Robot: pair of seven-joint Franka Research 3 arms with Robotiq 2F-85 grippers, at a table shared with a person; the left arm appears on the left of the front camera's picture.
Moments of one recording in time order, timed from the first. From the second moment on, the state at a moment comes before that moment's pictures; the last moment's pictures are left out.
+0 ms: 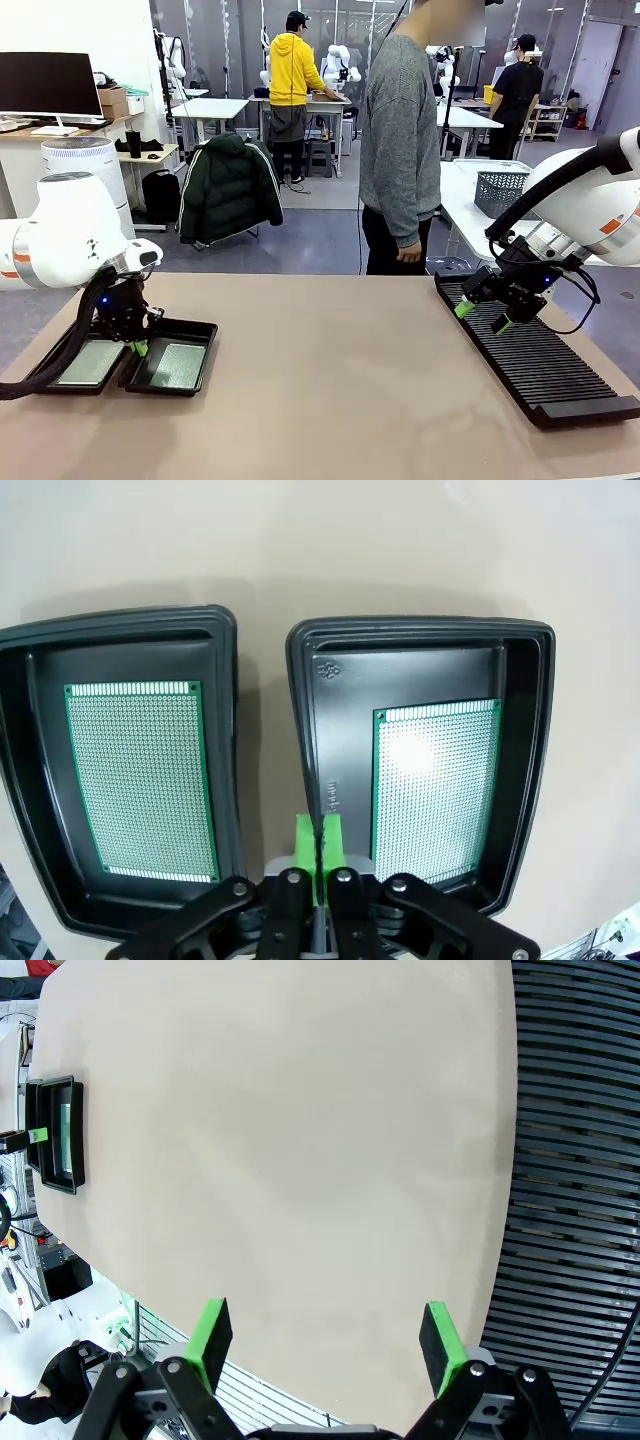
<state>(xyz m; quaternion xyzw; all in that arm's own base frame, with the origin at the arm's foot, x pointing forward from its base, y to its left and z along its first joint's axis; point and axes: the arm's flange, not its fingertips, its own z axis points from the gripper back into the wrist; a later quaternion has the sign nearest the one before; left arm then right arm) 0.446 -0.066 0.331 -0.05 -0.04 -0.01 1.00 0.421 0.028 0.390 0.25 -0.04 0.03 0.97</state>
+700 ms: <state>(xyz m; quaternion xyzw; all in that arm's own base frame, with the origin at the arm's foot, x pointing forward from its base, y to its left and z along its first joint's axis) 0.445 -0.056 0.332 -0.05 -0.04 0.00 1.00 0.421 0.028 0.390 0.25 -0.04 0.03 0.97</state>
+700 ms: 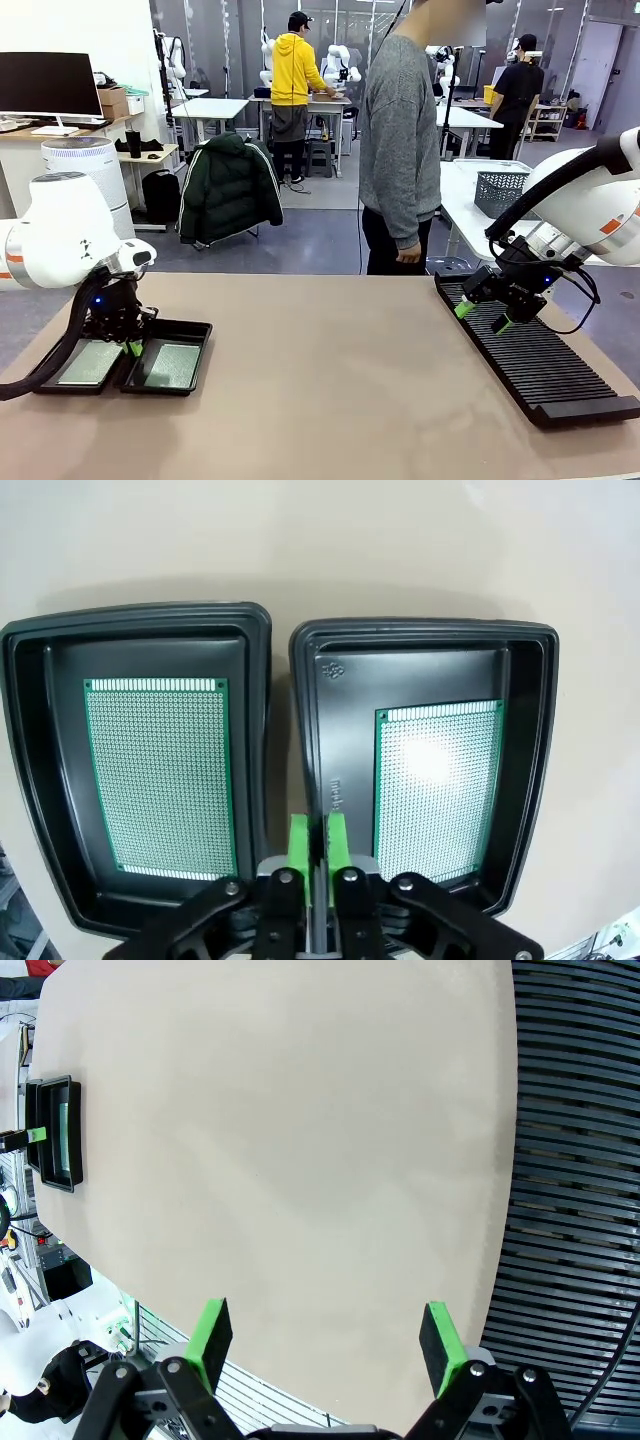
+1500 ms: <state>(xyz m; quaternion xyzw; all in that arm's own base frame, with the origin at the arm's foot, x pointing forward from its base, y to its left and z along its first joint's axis) 0.444 -0.060 0.352 -0.05 -0.06 -0.01 1.00 0.421 0.028 0.390 0.25 -0.04 0.03 0.97</state>
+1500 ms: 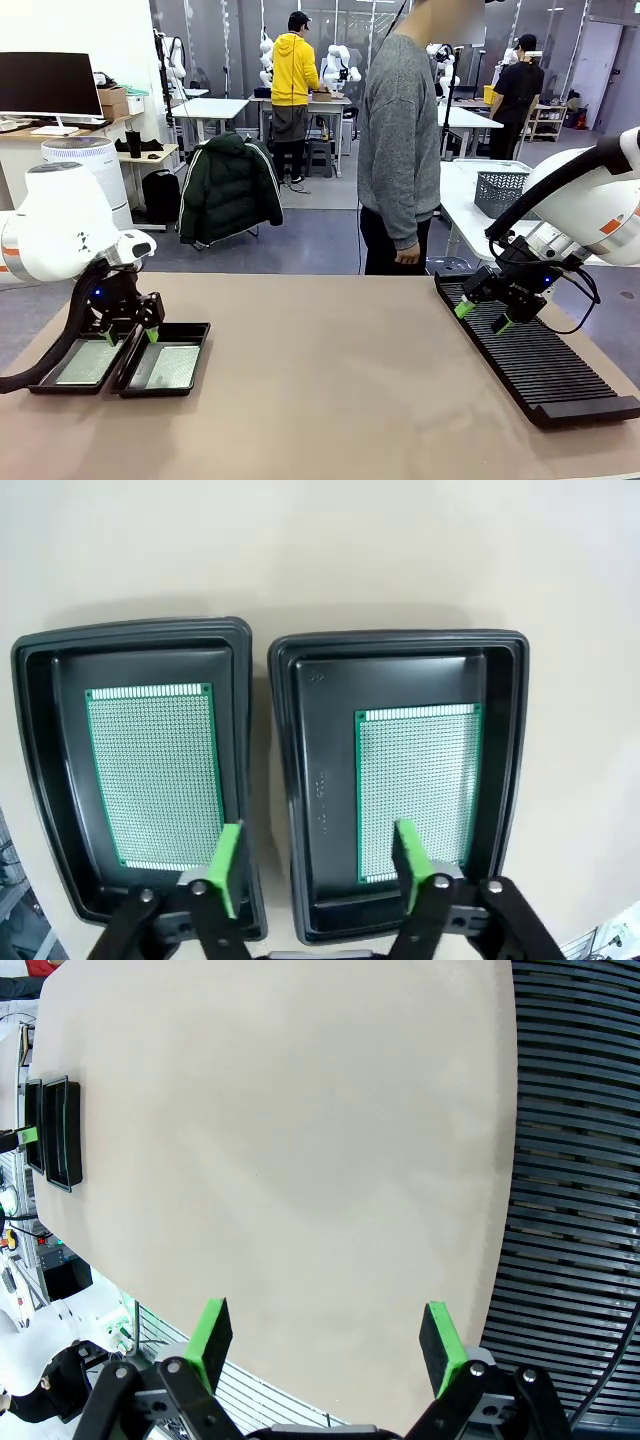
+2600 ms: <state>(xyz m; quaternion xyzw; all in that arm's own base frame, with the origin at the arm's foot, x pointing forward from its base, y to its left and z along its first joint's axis) 0.414 -0.057 0.452 -0.07 -0.10 -0.03 0.99 0.421 0.028 0.390 0.25 -0.04 0.03 0.97</state>
